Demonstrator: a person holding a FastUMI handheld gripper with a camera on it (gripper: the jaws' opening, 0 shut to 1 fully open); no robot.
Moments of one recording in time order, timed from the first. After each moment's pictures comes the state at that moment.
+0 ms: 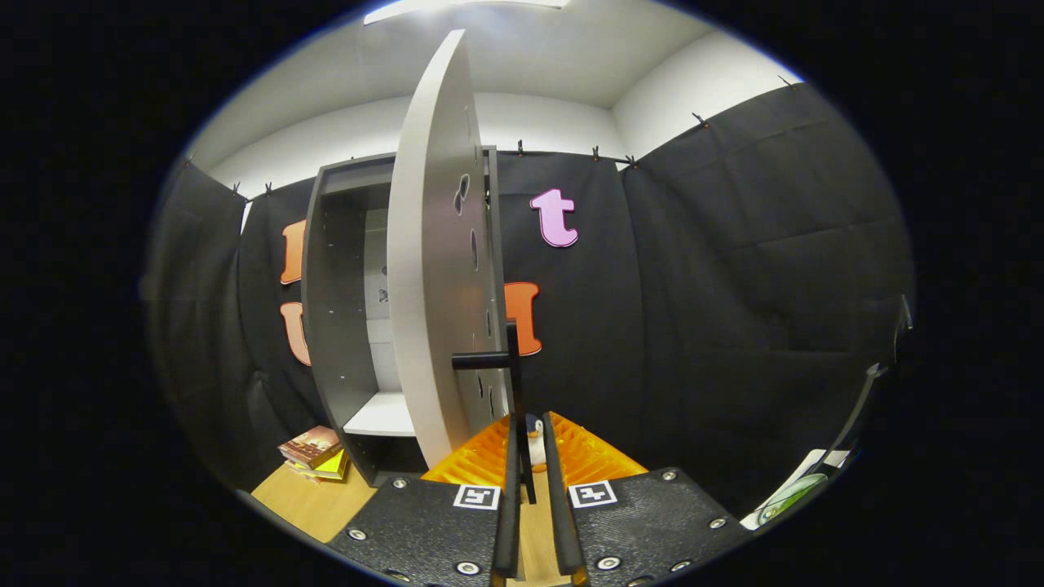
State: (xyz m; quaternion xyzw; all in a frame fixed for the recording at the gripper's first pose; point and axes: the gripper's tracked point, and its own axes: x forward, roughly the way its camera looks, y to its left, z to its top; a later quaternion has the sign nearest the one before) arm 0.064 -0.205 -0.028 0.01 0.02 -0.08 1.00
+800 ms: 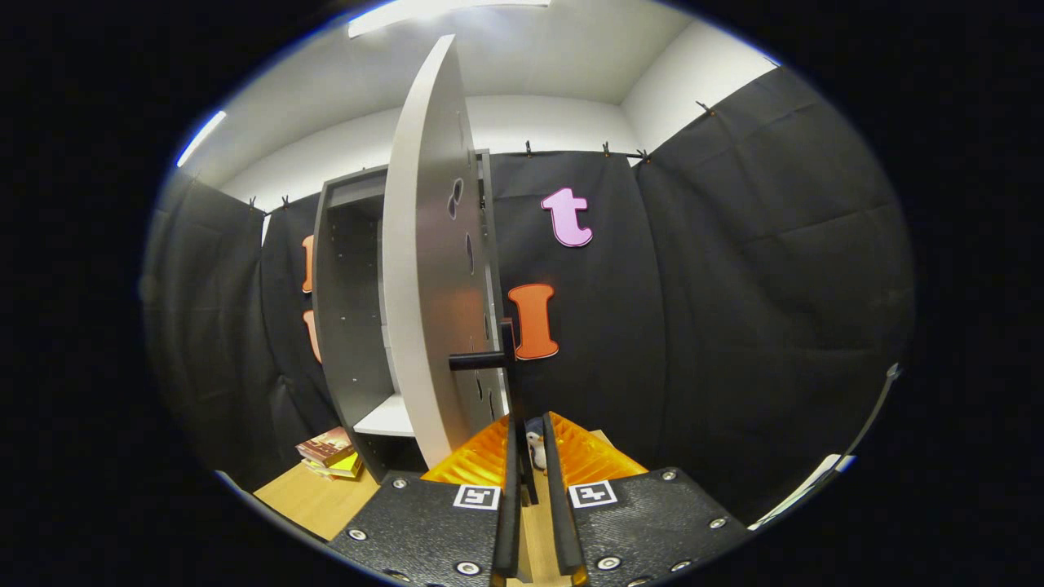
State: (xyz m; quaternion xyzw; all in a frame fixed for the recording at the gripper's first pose) arm 0.070 -0.241 -0.027 0.02 0.02 -0.02 1.00
